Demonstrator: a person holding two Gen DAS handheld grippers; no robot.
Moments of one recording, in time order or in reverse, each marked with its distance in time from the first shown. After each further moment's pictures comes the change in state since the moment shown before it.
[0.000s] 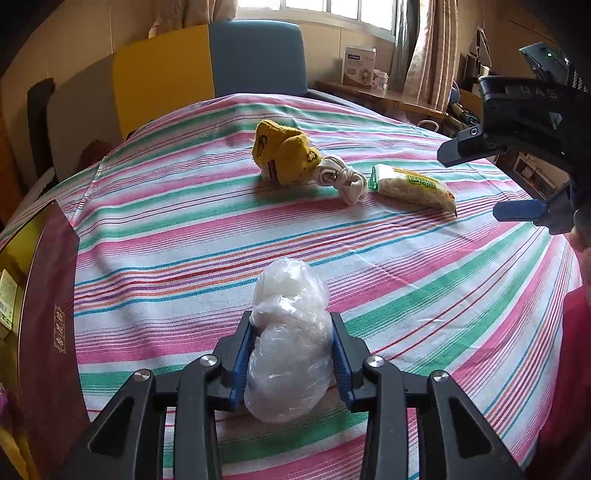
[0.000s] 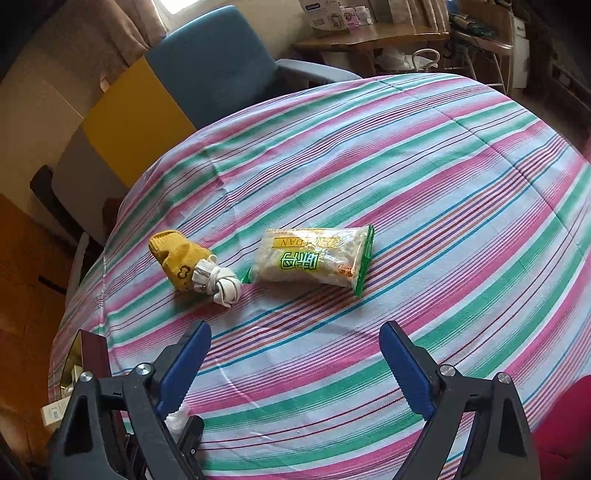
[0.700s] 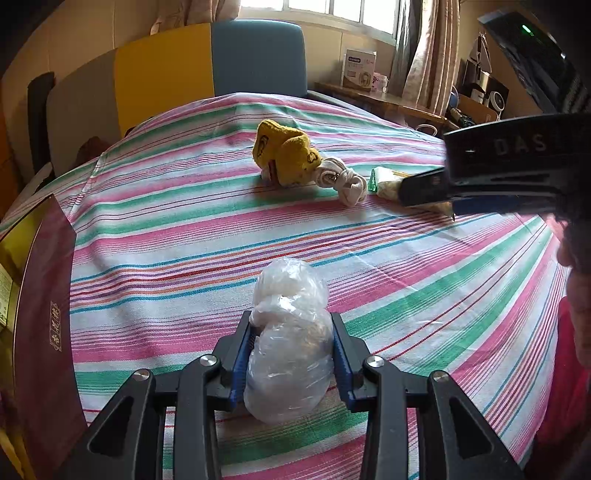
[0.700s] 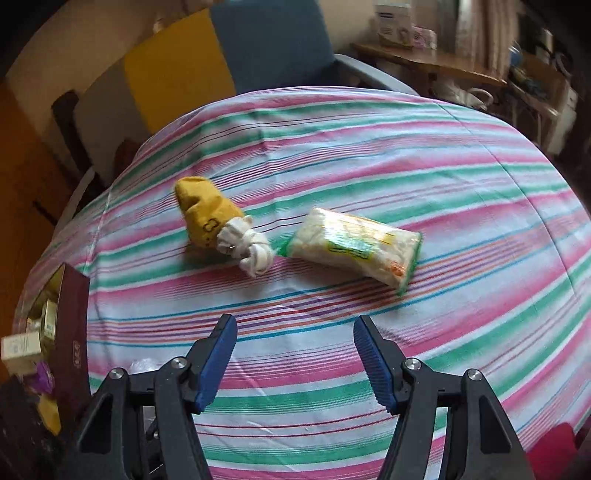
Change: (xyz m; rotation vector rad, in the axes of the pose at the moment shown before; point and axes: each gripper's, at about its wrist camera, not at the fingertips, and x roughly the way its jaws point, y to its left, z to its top) left arm 0.003 0.002 0.002 -0.018 -0.001 -0.023; right arm 0.016 0.048 -0.019 -0.290 0.032 -0.047
